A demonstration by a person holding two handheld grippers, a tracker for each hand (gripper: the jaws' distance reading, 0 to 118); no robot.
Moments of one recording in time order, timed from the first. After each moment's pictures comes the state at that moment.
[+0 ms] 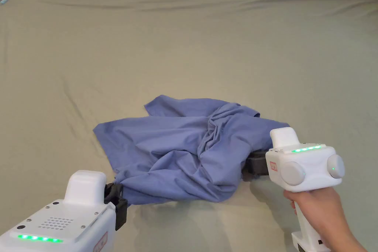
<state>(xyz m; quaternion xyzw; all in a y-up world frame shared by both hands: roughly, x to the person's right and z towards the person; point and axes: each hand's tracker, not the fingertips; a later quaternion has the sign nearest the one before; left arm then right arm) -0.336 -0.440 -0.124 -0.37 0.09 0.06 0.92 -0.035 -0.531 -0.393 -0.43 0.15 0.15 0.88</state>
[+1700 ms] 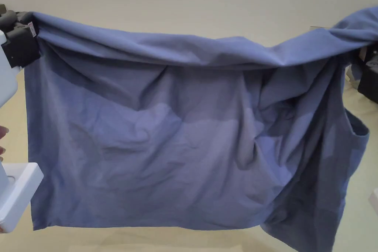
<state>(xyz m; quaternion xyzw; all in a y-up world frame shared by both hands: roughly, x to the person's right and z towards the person) -0.408 -0.133 -0.074 0.04 0.17 0.05 0.98 0.028 -0.126 -0.194 0.07 0.14 0.12 0.98</state>
